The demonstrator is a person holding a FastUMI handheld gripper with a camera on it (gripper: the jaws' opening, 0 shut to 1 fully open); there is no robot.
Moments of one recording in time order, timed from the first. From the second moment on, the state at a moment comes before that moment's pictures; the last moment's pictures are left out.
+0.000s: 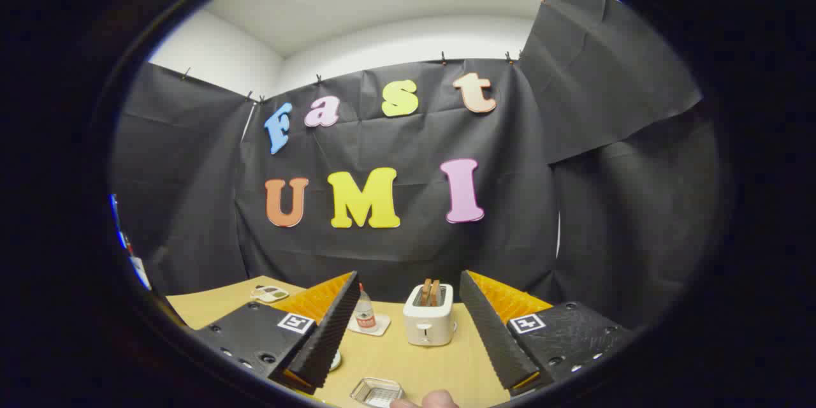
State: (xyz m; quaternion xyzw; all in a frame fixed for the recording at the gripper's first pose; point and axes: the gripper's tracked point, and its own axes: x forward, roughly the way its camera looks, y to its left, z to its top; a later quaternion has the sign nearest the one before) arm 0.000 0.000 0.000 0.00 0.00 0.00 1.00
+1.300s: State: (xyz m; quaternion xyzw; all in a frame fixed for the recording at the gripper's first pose) arm 0.017 0.016 -0.021 0.00 0.02 0.00 1.00
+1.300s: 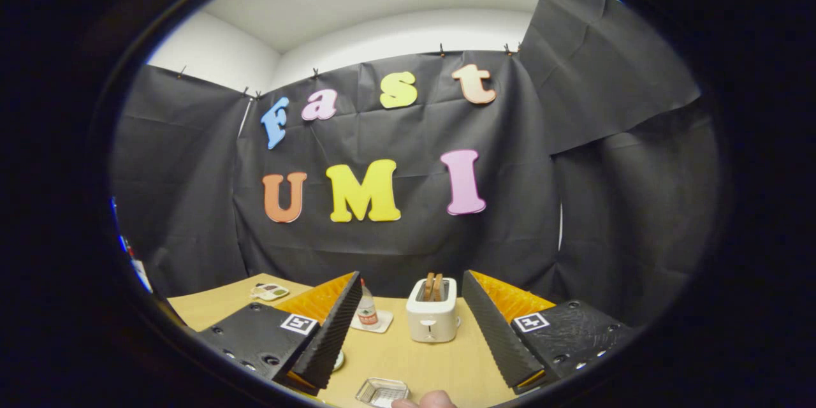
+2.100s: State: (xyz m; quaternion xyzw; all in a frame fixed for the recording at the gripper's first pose) arm 0.056 0.191 -0.166 -0.04 0.20 0.02 0.98
